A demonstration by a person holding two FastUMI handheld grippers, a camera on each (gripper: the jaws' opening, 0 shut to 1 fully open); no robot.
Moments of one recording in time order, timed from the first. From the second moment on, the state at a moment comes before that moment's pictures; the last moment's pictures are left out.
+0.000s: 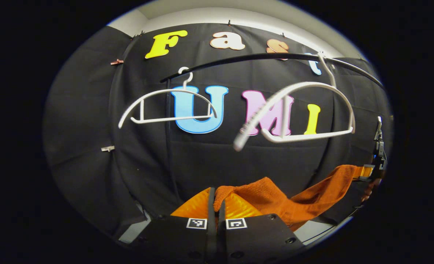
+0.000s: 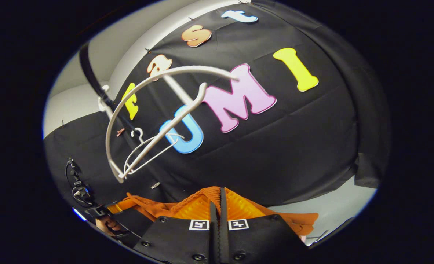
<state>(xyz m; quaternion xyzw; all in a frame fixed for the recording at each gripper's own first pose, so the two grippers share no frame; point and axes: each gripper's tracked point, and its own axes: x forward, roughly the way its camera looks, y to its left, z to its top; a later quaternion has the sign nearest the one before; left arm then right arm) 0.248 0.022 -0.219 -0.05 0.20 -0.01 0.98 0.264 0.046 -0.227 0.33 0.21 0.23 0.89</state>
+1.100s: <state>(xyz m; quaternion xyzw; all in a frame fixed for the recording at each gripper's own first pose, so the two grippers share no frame) 0.188 -0.092 -0.493 -0.05 0.44 -0.08 0.89 0.179 0.070 -0.491 0.10 0.48 0.16 0.85</state>
